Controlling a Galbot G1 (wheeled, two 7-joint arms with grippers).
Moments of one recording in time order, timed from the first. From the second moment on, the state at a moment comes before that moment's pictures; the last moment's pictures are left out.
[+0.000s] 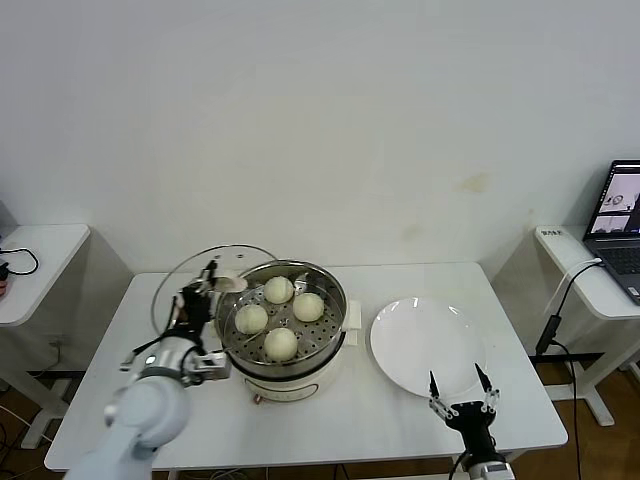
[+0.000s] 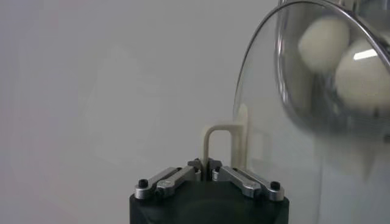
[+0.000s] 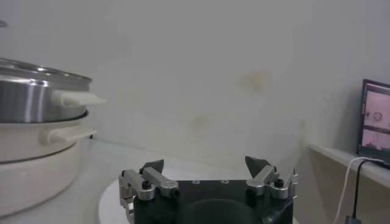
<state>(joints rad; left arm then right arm) 1.11 -1.05 -0.28 -2.02 1.09 0.36 0.20 -1.63 1.56 0.70 1.90 -0.15 0.24 -0.12</state>
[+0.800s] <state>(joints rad) 1.05 -1.33 -0.13 -1.89 1.38 0.38 0.26 -1.63 1.56 0.67 1.86 -0.20 0.24 -0.11</state>
